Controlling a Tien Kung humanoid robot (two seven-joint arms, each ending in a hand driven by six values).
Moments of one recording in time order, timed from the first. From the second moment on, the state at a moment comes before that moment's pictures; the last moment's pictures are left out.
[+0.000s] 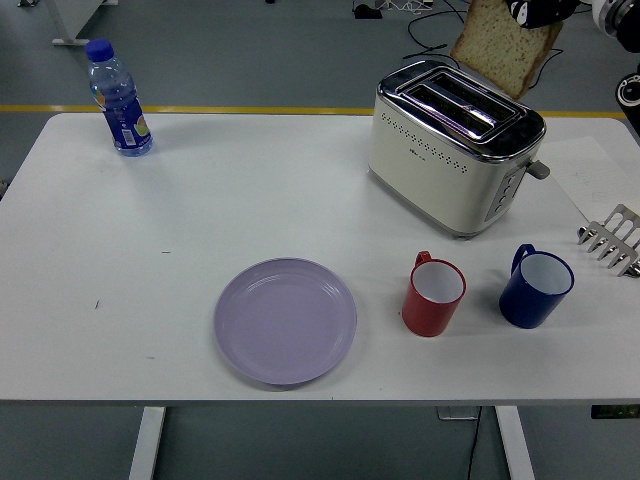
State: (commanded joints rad) left arm -0.02 0.06 -0.78 -0.18 0.35 0.15 0.03; right arm 1.17 -0.33 0.97 1.02 -1.82 0.14 -0.34
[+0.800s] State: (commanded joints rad) left arm -0.03 0.06 -0.78 -0.18 0.36 0.16 0.03; right arm 1.18 -0.22 0.91 0.90 -1.85 0.09 -0.31
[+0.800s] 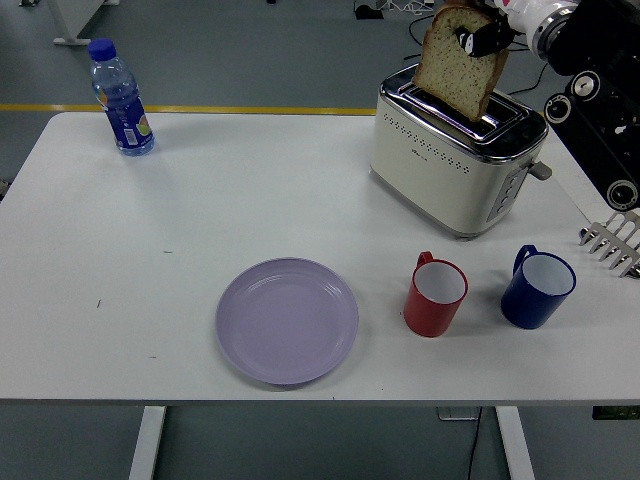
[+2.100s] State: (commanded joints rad) left arm -0.03 0.06 -0.80 -0.18 0.39 0.17 0.04; right arm 1.17 -0.20 0.89 0.76 -1.91 0.12 -0.26
